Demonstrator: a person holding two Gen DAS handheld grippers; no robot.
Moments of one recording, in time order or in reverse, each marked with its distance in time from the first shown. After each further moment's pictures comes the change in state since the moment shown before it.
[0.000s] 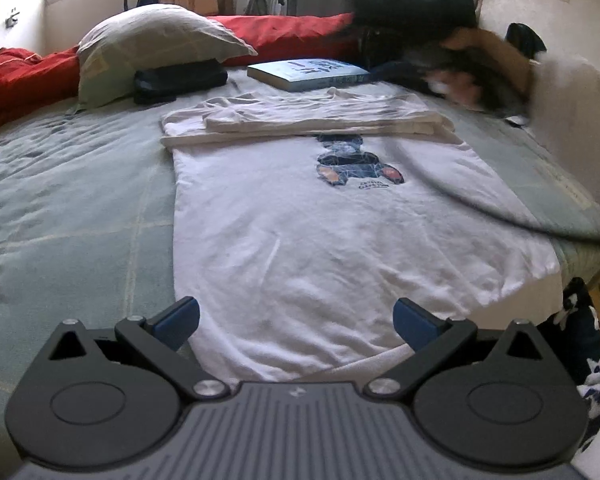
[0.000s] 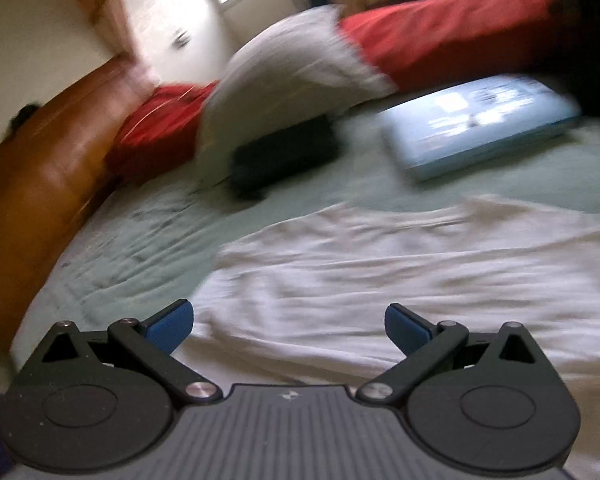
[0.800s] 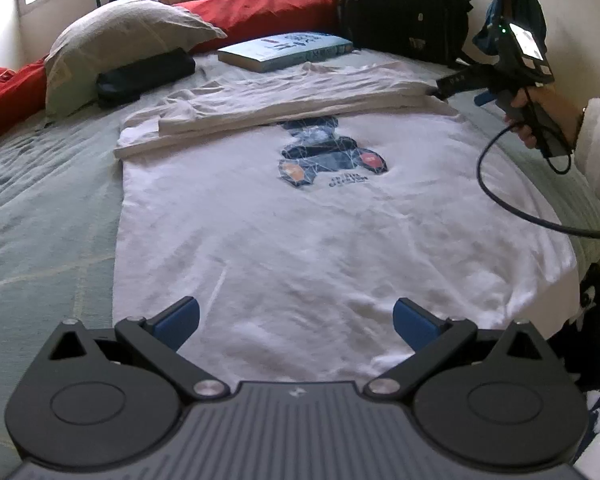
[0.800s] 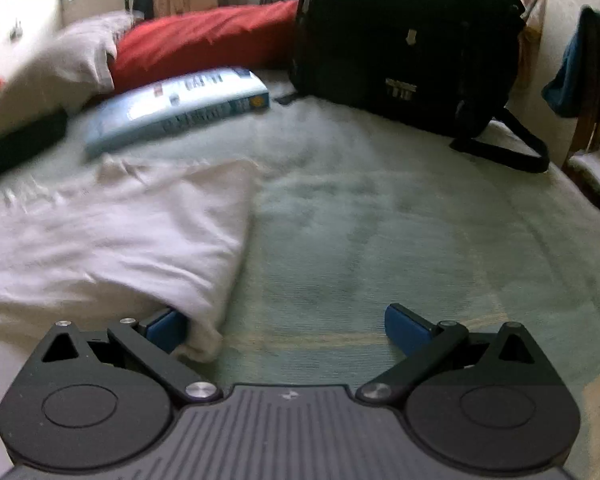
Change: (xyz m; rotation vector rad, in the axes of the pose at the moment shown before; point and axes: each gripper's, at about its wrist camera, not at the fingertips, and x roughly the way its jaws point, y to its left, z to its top) left arm 0.043 -0.044 0.027 0.088 0.088 0.029; right arm -0.031 -0.161 -0.054 -0.071 -0.027 -0.588
